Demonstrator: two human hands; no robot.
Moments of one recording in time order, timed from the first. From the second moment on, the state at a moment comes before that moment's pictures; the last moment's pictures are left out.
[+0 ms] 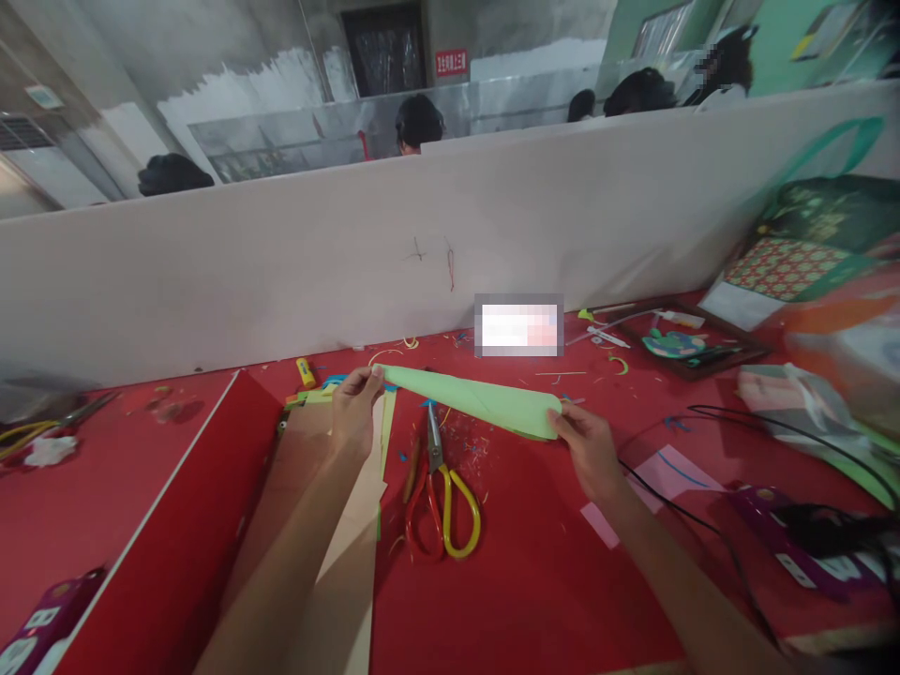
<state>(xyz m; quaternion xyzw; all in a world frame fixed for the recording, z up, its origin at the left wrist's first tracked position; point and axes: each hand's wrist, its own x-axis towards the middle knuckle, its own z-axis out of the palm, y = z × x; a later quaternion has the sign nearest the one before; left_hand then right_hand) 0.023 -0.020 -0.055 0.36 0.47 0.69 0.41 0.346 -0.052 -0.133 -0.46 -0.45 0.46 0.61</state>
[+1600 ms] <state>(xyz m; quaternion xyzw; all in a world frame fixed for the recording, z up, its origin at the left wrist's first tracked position) 0.056 -0.047 -0.047 0.72 0.53 0.29 0.35 0.303 -0.112 -0.111 -0.48 -0.71 0.24 0.45</state>
